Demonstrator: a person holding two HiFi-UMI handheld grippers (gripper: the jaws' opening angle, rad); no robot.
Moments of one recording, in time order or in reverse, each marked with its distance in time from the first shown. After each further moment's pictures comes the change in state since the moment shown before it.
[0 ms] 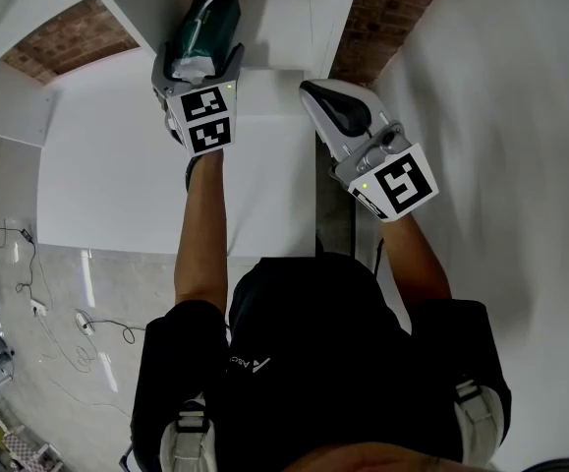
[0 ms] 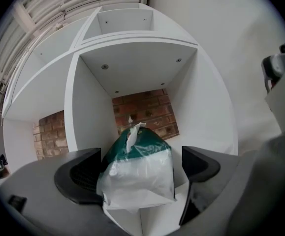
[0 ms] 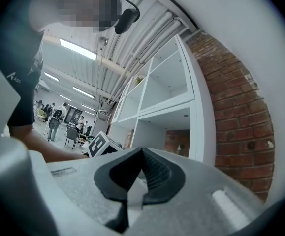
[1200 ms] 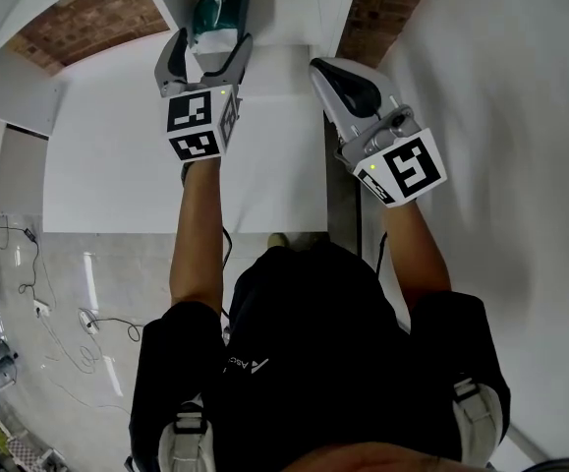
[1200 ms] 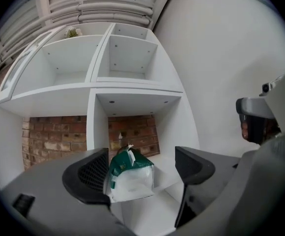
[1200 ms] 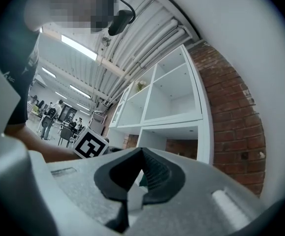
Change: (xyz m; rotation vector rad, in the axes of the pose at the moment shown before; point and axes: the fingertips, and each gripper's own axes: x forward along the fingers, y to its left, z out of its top) left arm -0.091 -0.008 0.050 -0.123 -0.157 -0.204; right arm -0.015 0.040 0.041 -0.028 -0.031 -0.077
